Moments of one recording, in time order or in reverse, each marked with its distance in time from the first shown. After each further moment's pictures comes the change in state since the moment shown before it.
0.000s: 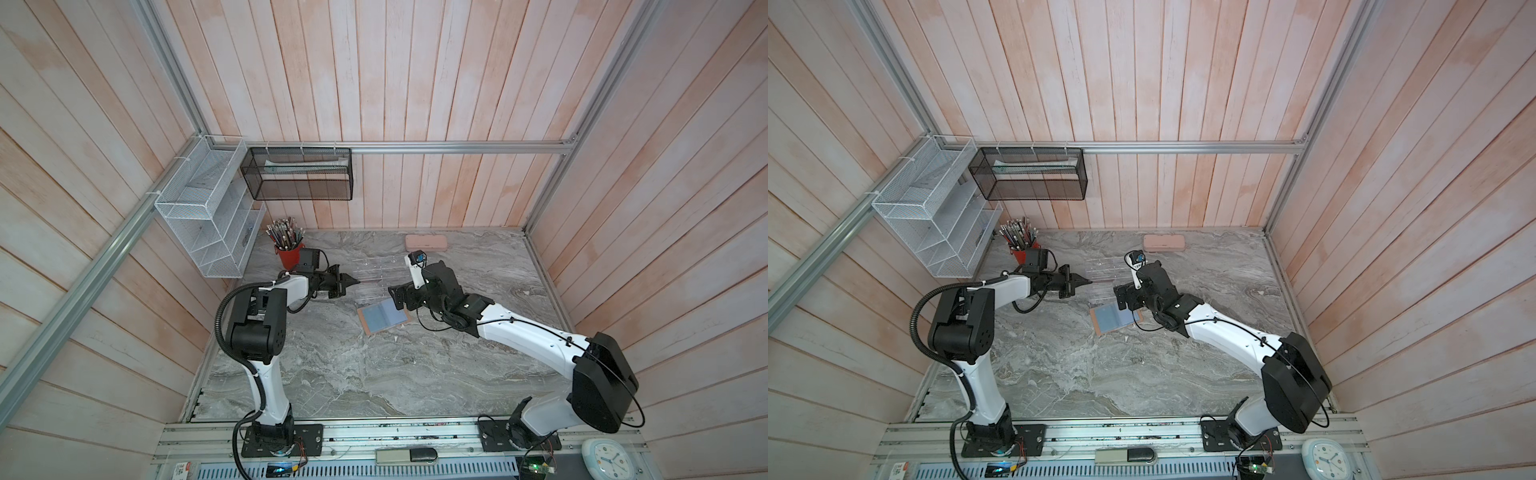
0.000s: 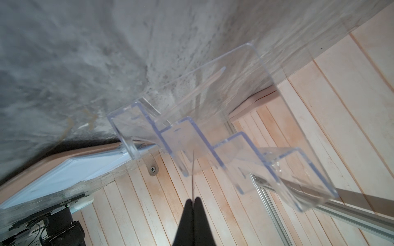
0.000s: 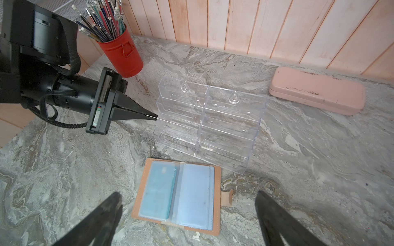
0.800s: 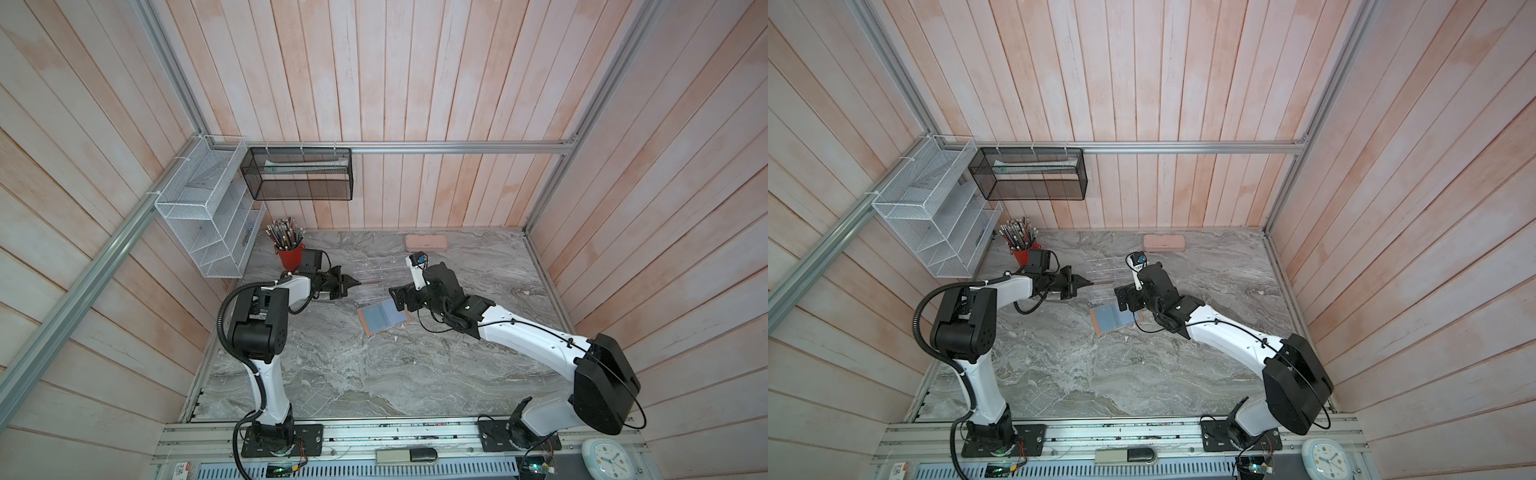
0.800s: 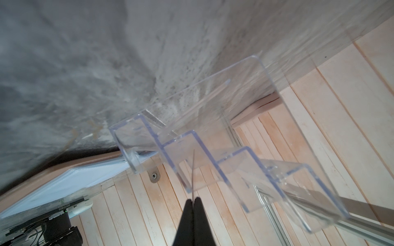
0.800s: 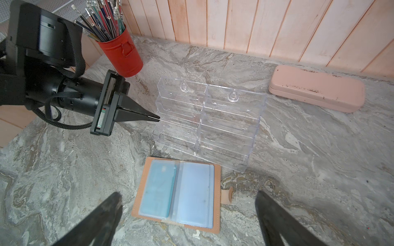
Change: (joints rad) left arm -0.012 0.008 0.000 0.000 -0.027 -0.009; right arm 0.000 -0.012 -0.020 0.011 0.000 0.007
